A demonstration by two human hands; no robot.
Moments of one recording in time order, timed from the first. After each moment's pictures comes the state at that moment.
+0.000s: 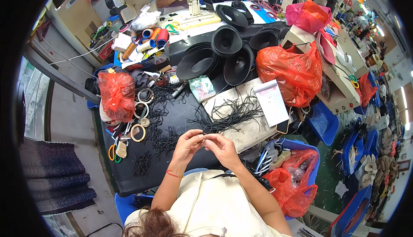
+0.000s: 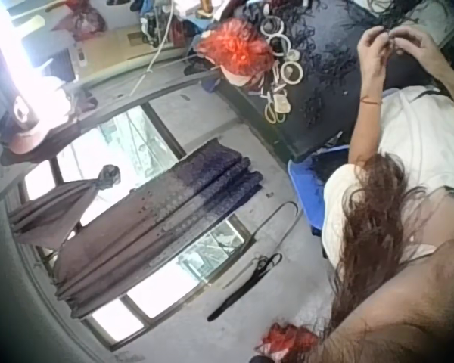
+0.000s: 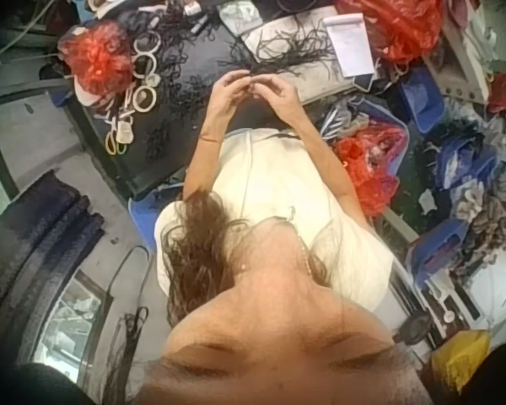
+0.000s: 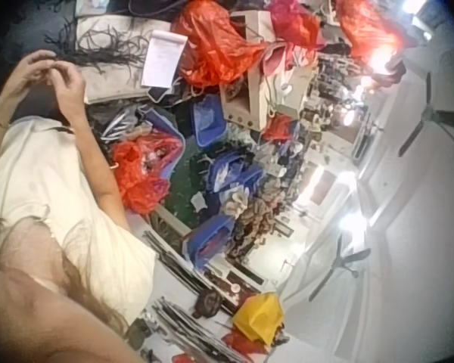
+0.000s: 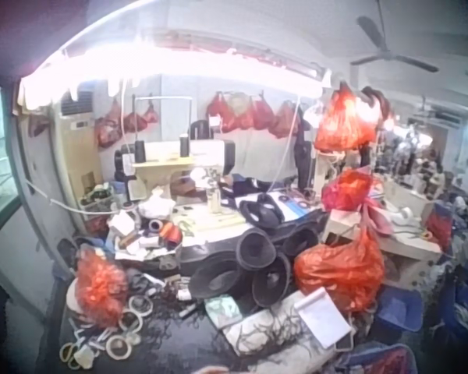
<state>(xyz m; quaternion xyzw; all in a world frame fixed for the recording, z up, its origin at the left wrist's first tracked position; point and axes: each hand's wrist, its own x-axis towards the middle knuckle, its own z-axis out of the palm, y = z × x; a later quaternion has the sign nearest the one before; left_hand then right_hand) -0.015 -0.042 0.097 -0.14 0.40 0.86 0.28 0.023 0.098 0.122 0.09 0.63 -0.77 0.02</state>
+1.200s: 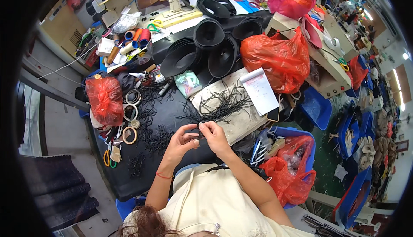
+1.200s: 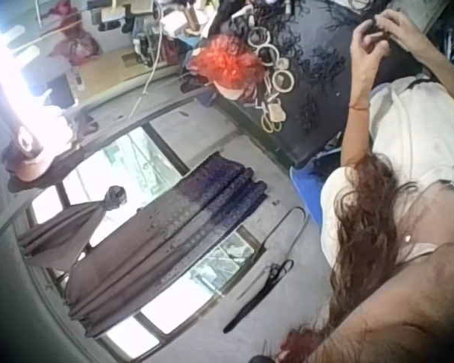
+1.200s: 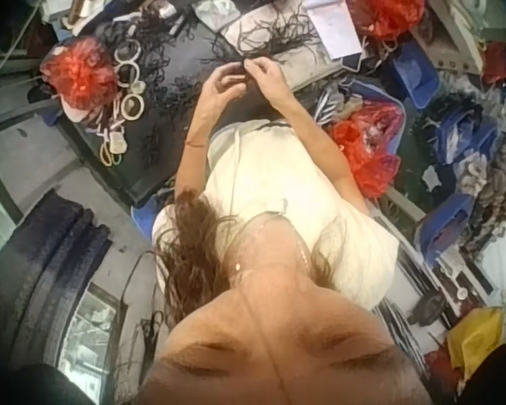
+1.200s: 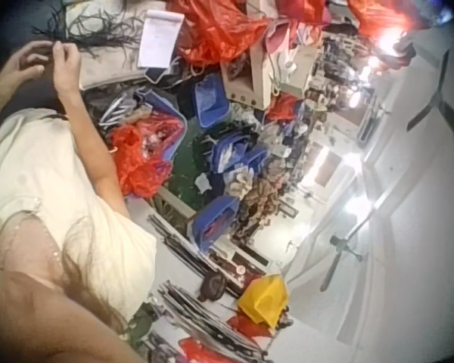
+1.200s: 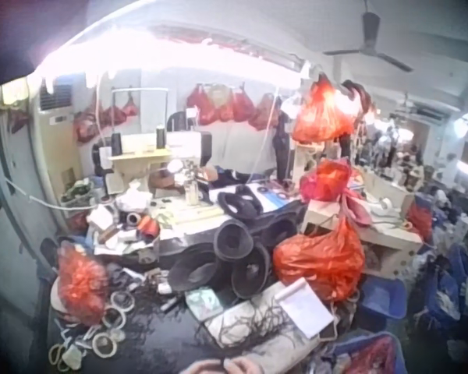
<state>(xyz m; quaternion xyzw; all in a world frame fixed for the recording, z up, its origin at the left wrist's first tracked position) -0.006 -0.037 0.123 0.02 0.52 0.79 0.32 0.012 0.114 0.099 0.15 0.62 -0.77 0.03</state>
